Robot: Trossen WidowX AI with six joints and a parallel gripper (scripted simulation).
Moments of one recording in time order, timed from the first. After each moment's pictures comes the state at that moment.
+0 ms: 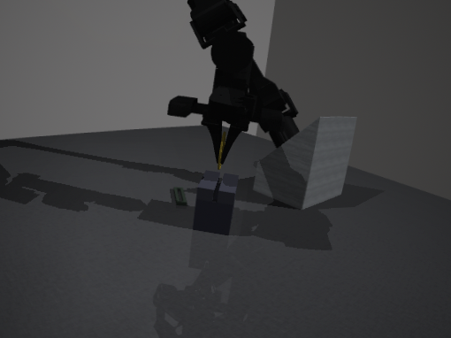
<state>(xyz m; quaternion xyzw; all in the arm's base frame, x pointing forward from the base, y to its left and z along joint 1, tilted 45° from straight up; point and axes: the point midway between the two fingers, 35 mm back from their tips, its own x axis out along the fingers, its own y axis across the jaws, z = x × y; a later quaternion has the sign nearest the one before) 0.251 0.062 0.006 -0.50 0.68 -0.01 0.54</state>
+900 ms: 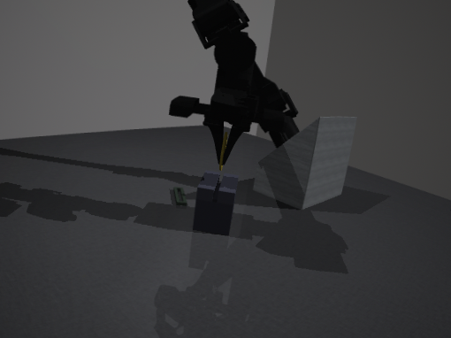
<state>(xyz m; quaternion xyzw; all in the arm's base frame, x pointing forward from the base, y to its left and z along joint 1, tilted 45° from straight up) 0.251 0.065 0.003 -0.50 0.68 -0.02 0.54</state>
